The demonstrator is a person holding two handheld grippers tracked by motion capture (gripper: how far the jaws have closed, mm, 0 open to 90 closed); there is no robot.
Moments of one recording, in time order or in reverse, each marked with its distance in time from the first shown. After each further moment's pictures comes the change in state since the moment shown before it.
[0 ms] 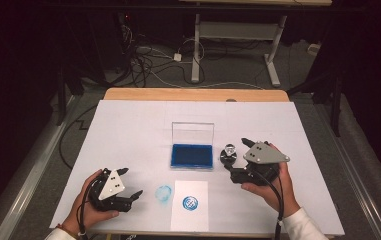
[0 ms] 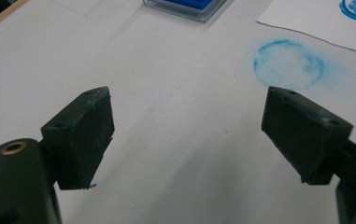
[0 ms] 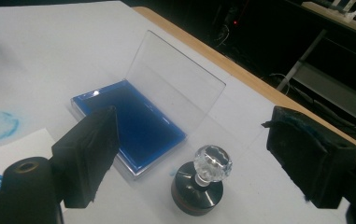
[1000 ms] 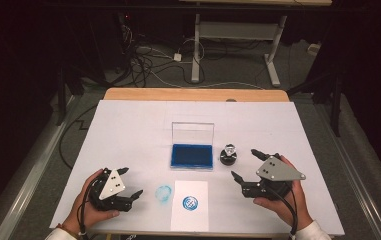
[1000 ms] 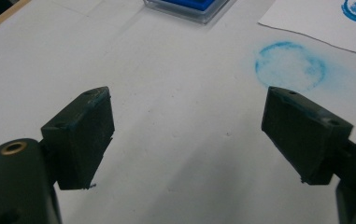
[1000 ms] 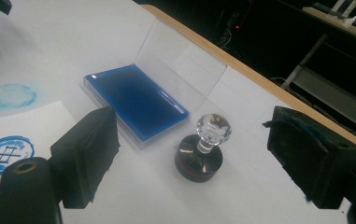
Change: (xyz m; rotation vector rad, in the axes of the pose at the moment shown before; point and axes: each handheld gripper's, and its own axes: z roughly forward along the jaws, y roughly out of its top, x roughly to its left) left arm 0.000 0.001 0.000 -0.003 0.008 -0.006; right arm 0.002 -0.029 -0.029 -0.024 0.014 -0.022
